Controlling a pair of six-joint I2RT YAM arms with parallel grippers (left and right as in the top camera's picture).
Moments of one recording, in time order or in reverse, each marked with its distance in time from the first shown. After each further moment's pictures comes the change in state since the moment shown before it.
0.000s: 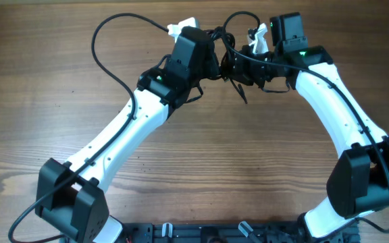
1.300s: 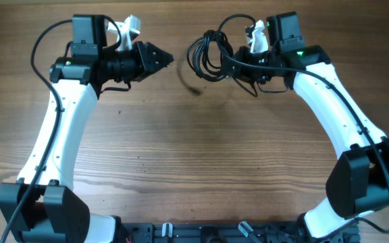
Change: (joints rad) left arm 0.474 -0.084 0.001 -0.290 0.840 0.291; right arm 0.013 0.000 0.012 -0.001 0.114 -0.145
